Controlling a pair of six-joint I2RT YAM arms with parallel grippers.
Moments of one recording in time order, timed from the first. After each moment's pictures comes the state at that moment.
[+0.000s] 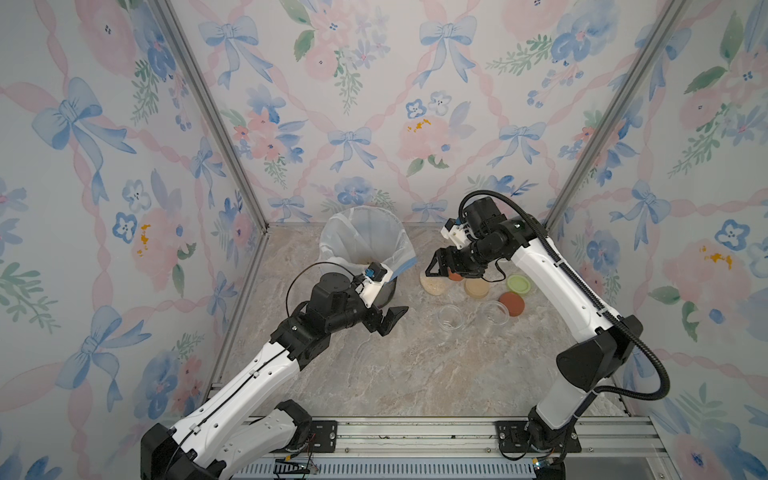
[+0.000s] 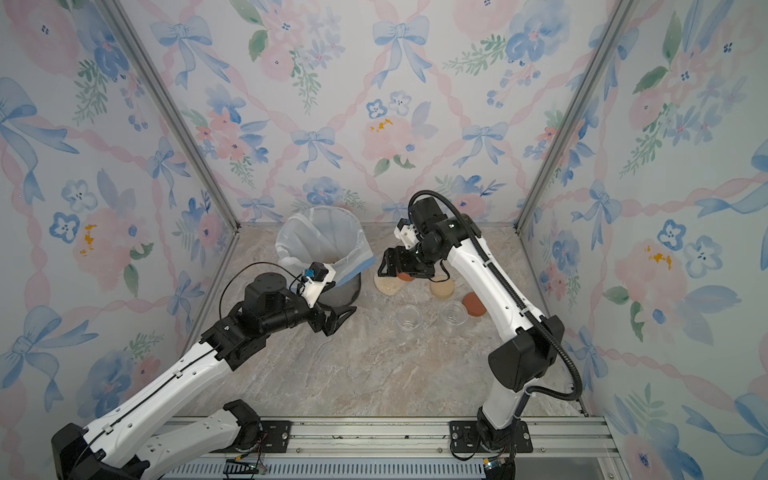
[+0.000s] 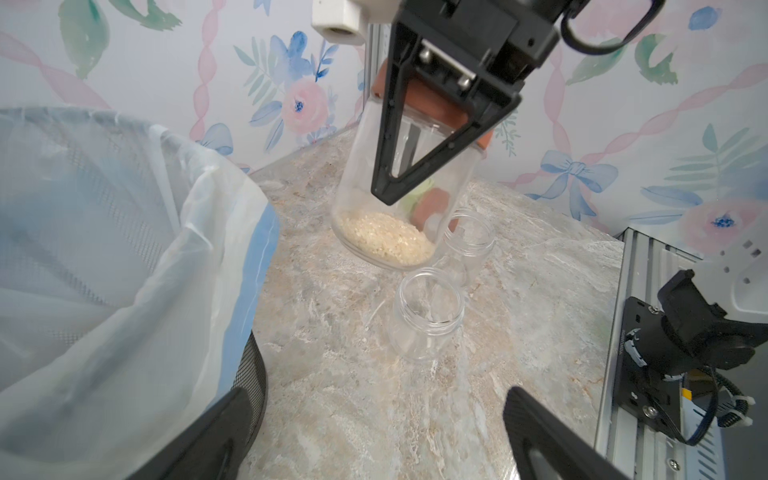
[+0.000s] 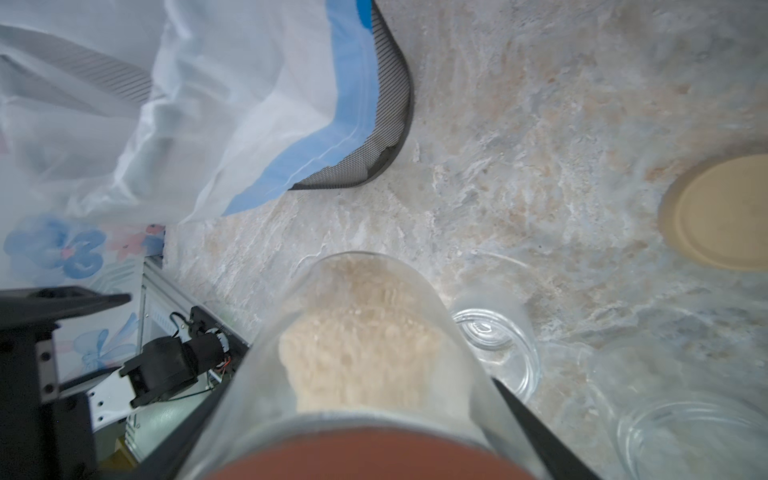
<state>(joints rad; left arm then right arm) -0.63 0.99 0.86 -0.24 0.29 0.05 0.48 1.71 1.89 -1.28 -0.42 0.31</state>
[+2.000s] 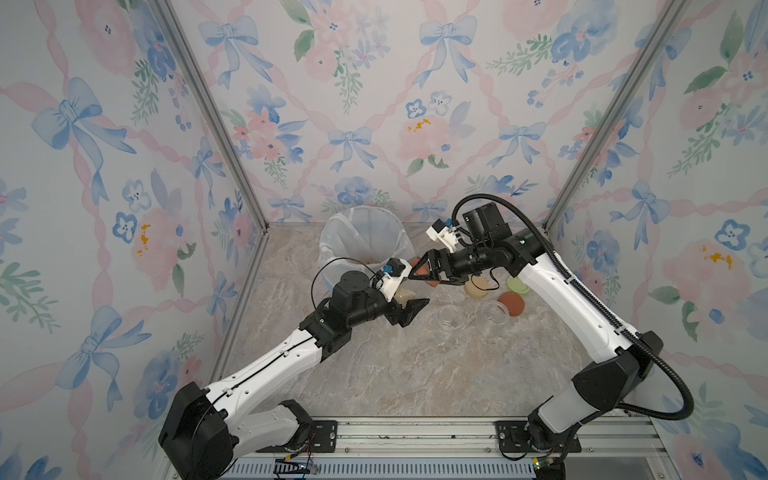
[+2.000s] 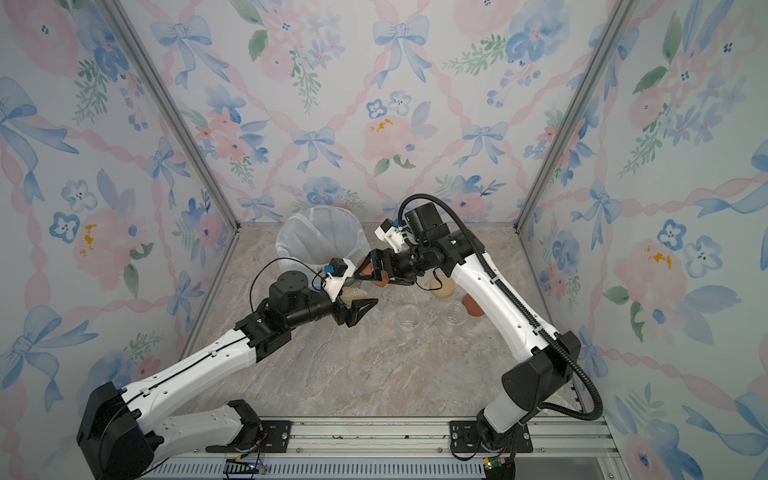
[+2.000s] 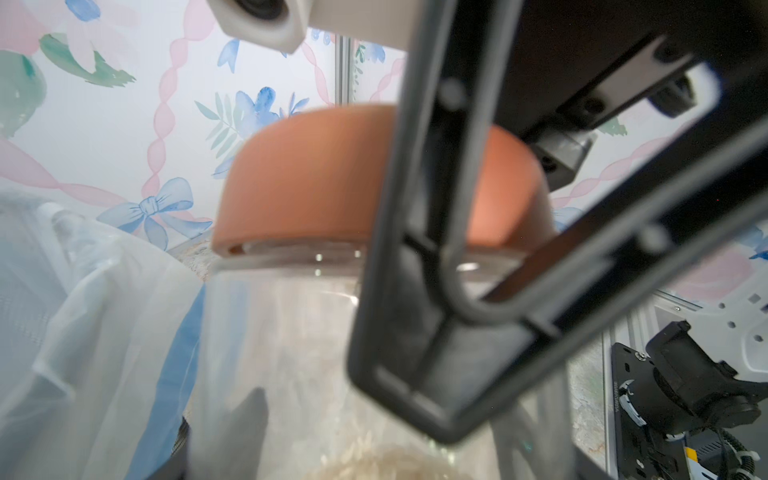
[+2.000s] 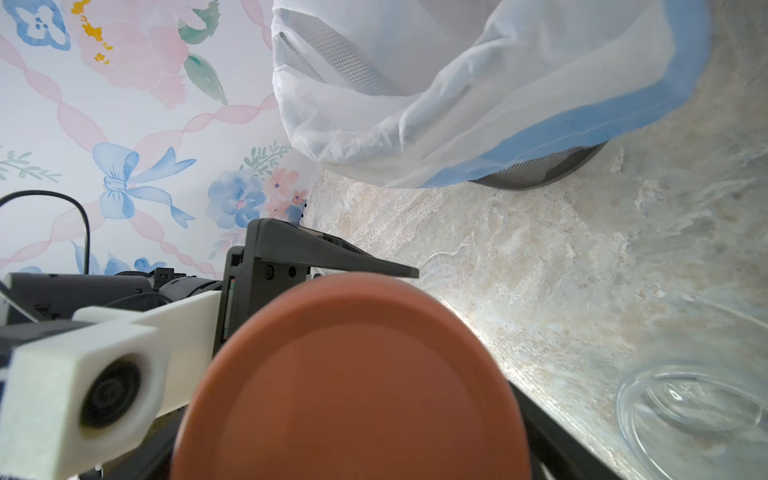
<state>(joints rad) -0.69 1.15 0.83 0.09 0.29 -0.03 0.55 1.61 1.76 -1.02 -0.70 0.42</state>
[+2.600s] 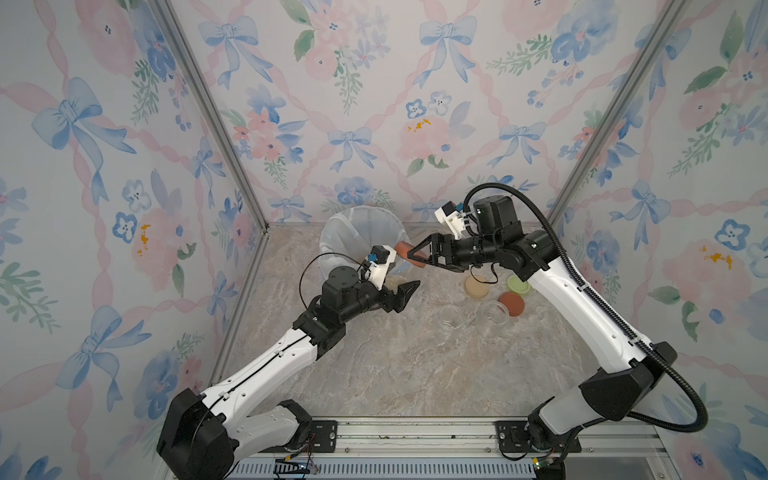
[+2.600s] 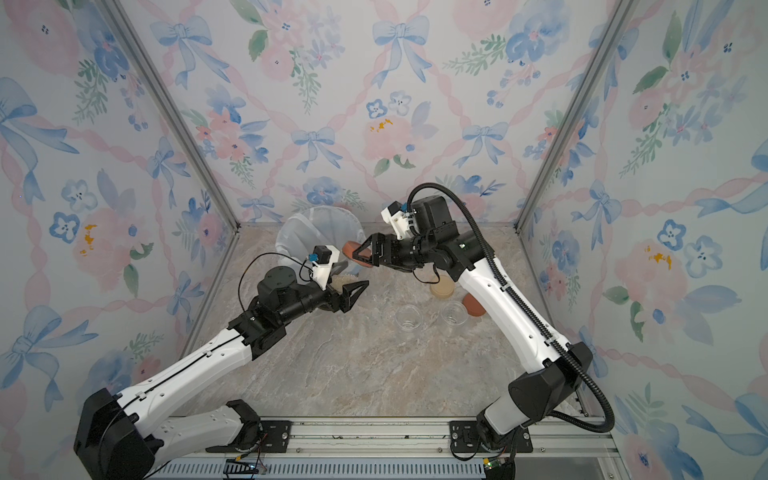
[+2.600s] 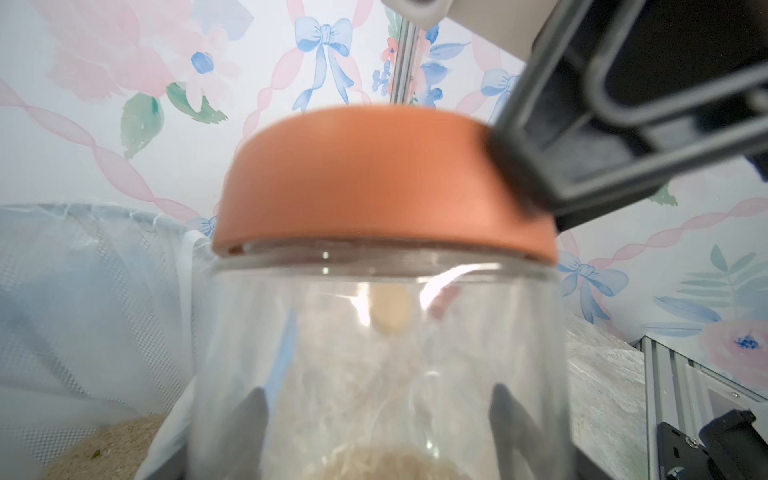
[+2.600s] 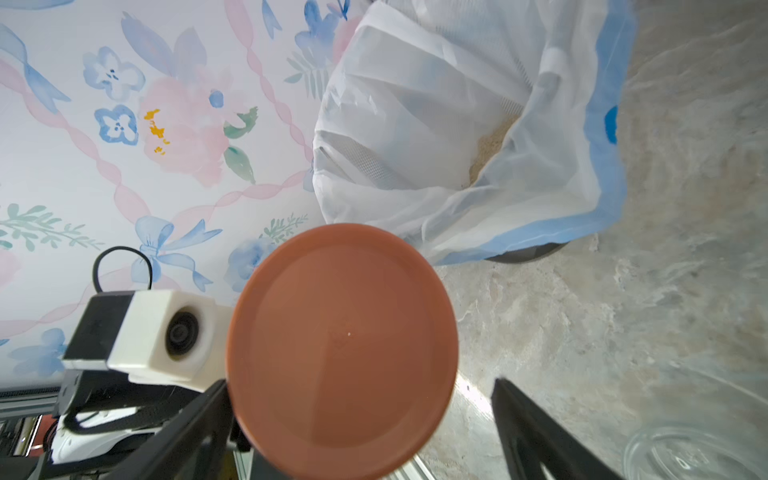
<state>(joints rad) -0.63 1.13 0.83 0.17 0.22 -0.11 0.57 1.56 1.75 -0.80 -0.57 0.60</state>
